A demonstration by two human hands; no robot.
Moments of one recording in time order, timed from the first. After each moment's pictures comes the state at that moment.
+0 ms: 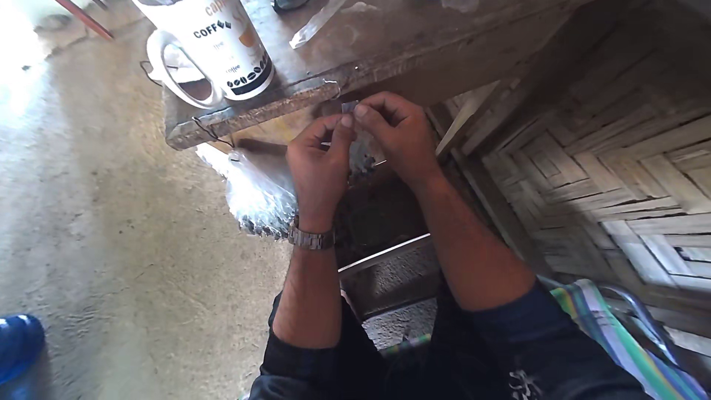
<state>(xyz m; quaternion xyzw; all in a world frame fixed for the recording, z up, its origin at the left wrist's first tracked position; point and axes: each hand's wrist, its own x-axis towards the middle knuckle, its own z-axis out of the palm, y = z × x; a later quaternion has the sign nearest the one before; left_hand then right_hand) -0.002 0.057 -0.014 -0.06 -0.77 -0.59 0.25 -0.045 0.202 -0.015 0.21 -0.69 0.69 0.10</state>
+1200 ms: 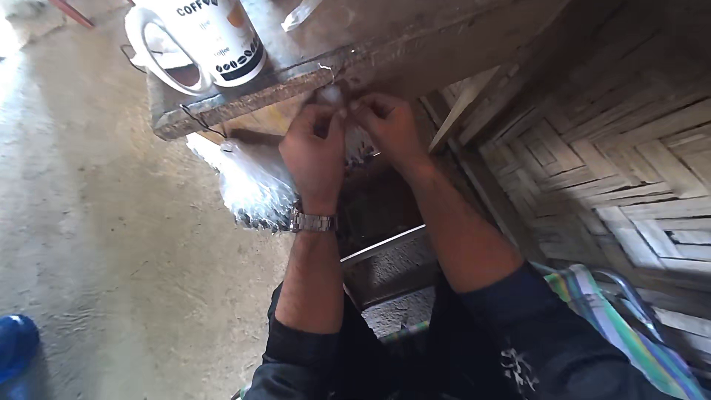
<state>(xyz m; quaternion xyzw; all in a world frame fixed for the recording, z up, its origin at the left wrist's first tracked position) -0.008 0.057 -0.026 0.05 -0.85 -0.44 0.27 -0.059 0.197 -0.042 0.12 -0.76 0.64 0.04</state>
